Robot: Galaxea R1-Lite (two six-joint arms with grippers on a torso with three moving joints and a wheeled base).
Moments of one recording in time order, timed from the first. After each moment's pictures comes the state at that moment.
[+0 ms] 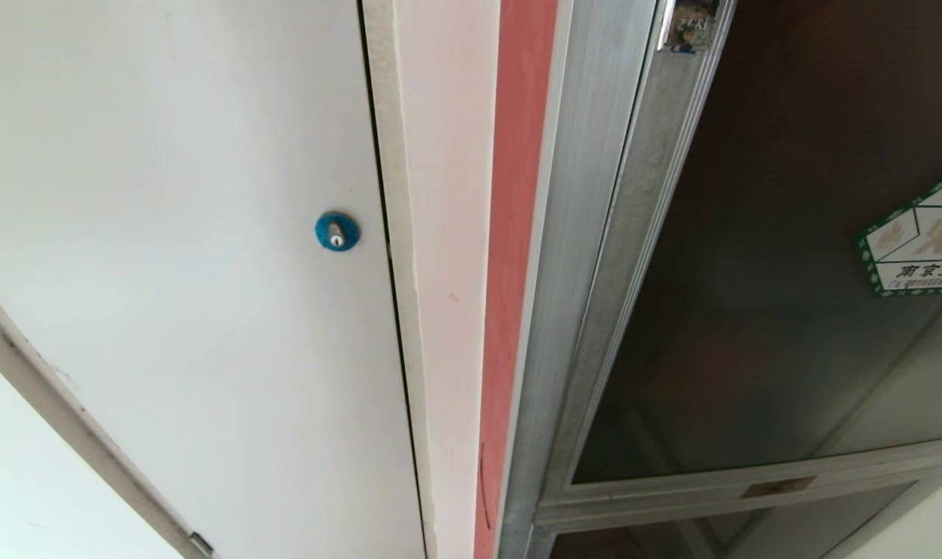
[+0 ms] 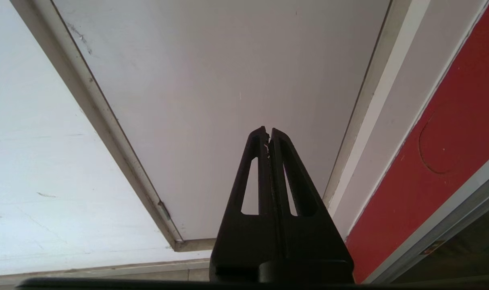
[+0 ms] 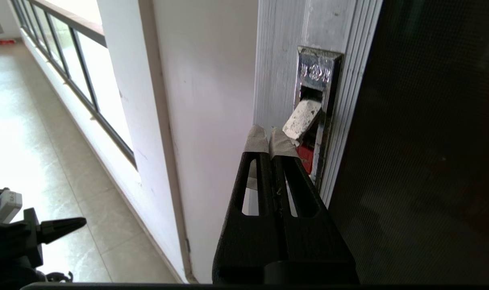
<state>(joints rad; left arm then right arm) 0.00 0.00 0.00 0.02 -0.01 0.02 0.72 1.29 -1.44 -0.08 0.18 -0.04</state>
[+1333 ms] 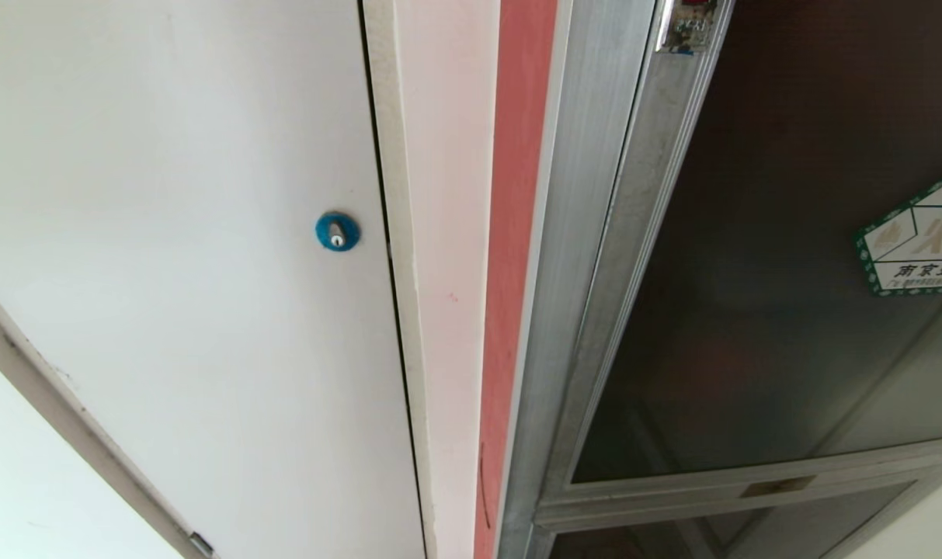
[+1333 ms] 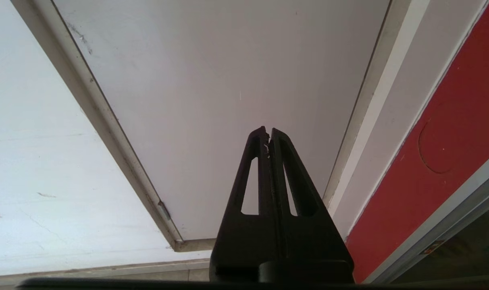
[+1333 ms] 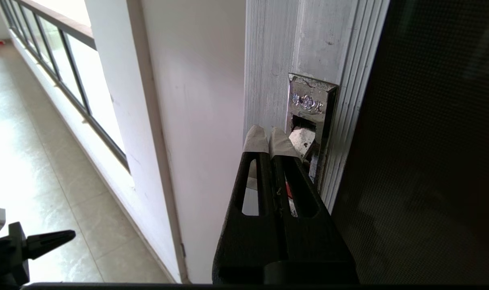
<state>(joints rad) 0.00 0.00 0.00 0.02 -0.01 0.02 0.71 1.36 -1.53 -0.04 0.15 -0.04</state>
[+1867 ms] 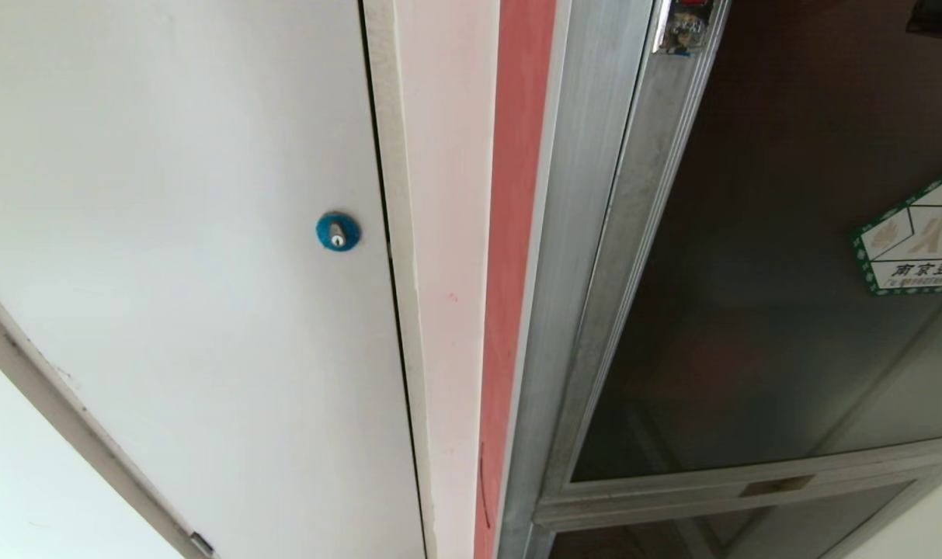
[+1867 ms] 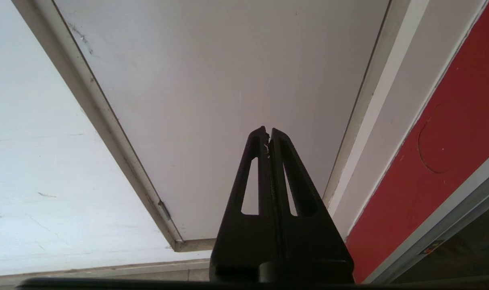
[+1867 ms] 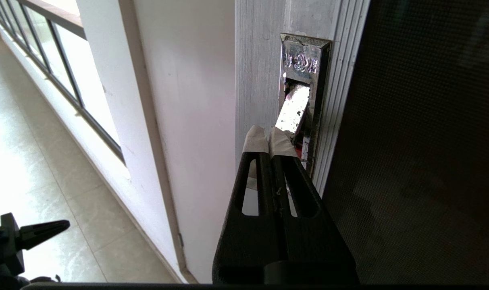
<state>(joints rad) 0.00 0.00 0.00 0.02 -0.01 0.02 0.68 1.34 -1.47 -0.05 0.15 -0.03</state>
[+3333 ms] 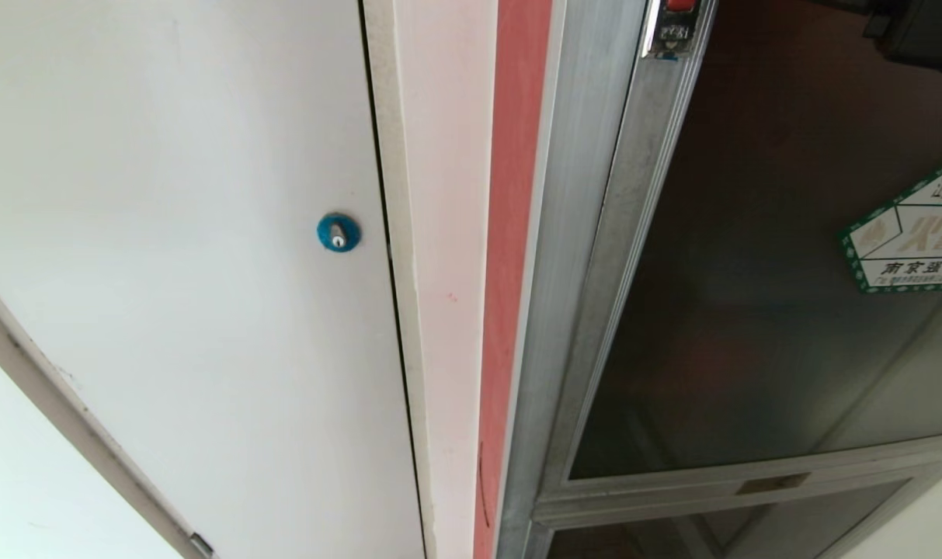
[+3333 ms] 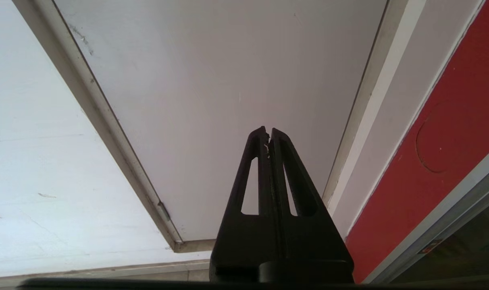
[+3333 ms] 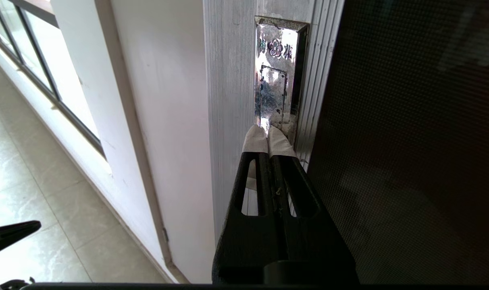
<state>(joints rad) 0.00 0.00 0.00 0.02 -0.01 0.02 0.59 1.39 -1.49 -0.05 0.15 -0.03</state>
